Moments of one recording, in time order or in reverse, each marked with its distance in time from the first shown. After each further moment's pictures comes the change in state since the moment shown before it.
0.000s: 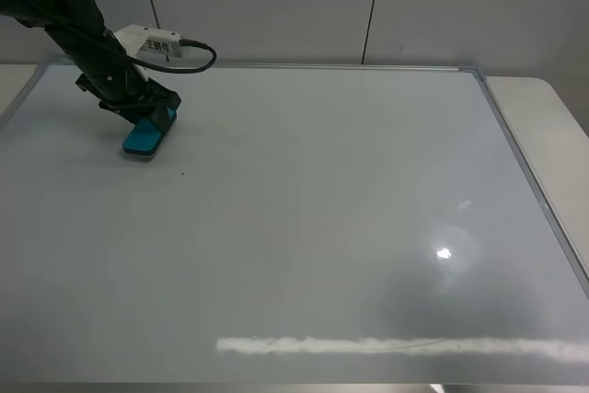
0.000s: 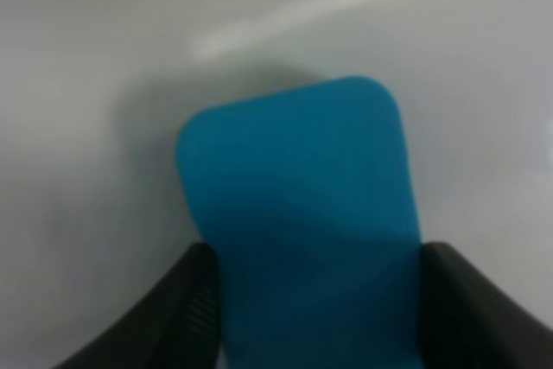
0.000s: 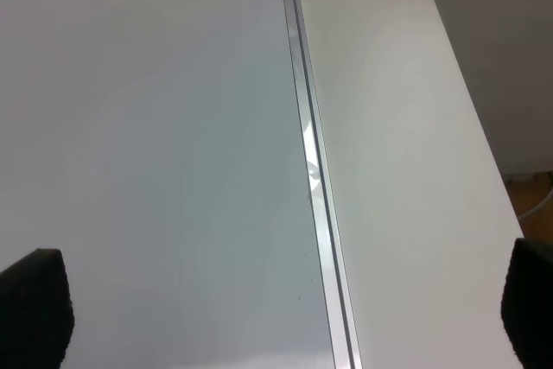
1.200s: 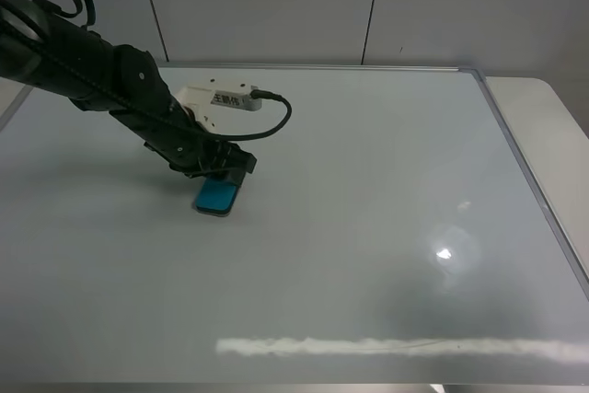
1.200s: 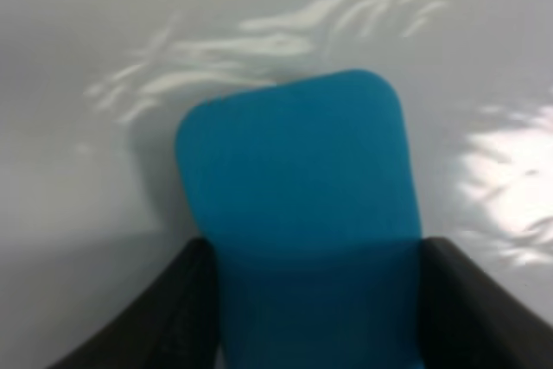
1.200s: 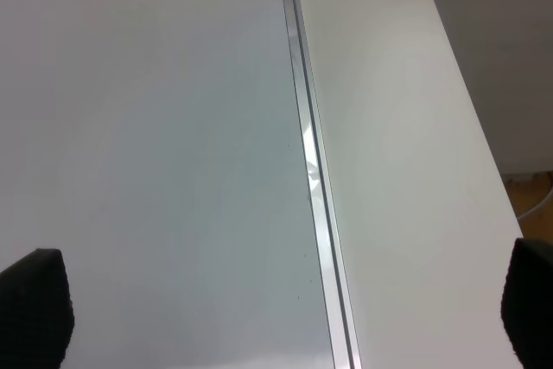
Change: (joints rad) left arm -0.307 -0.098 0.357 -0.211 -0.341 -0.046; right arm 0.000 0.000 0.000 0.000 0.000 0.000
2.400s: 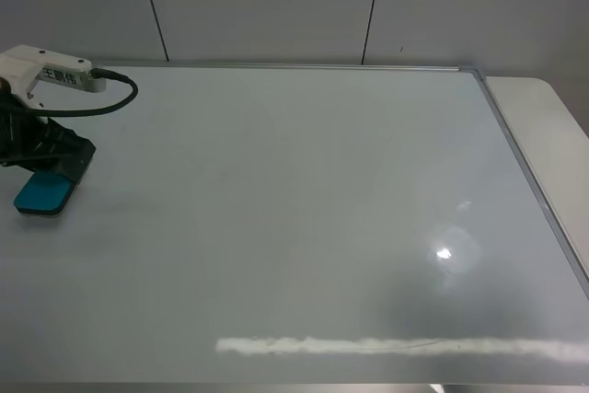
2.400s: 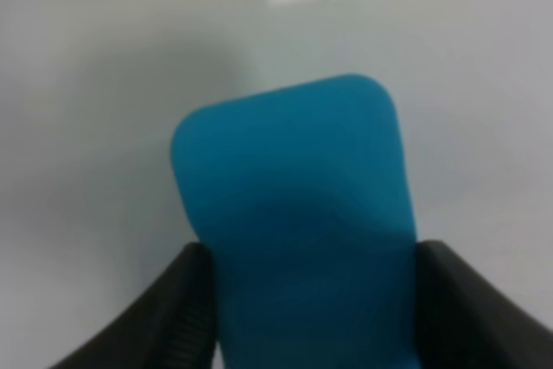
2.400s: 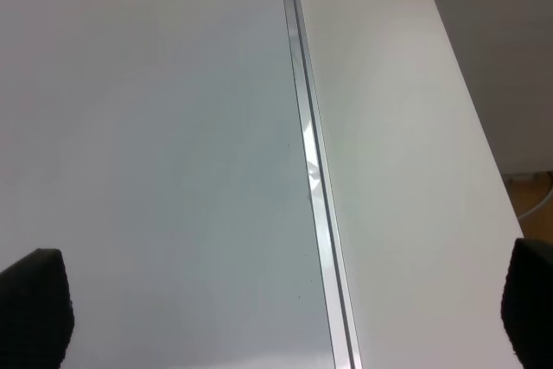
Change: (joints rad) left arm 0.359 -0.435 0.214 0.432 0.285 -0.171; right arm 0.000 0.000 0.000 0.000 0.000 0.000
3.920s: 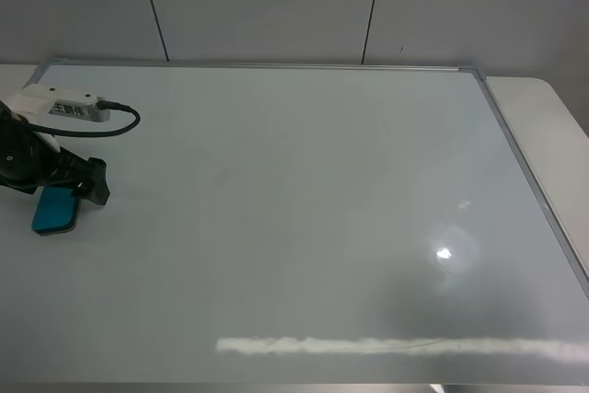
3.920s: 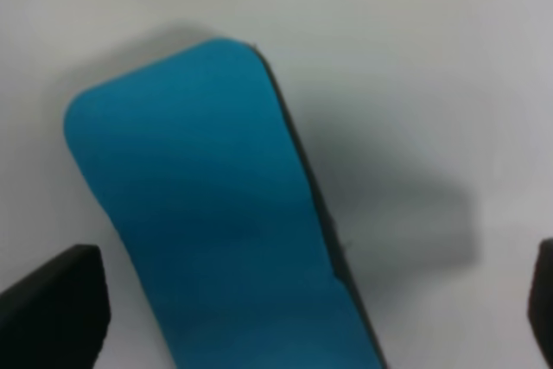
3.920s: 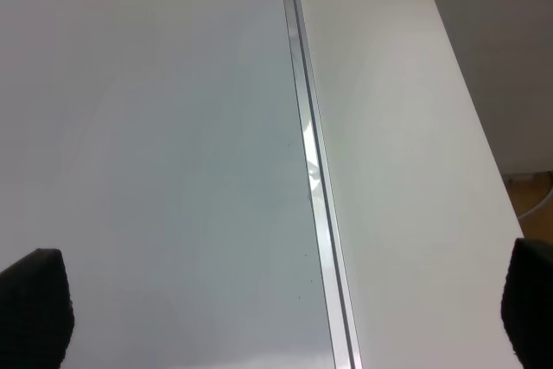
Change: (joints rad) left arm 0.062 0.156 0.046 -0.046 -0.170 0.038; right arm 0.000 0.000 0.000 0.000 0.000 0.000
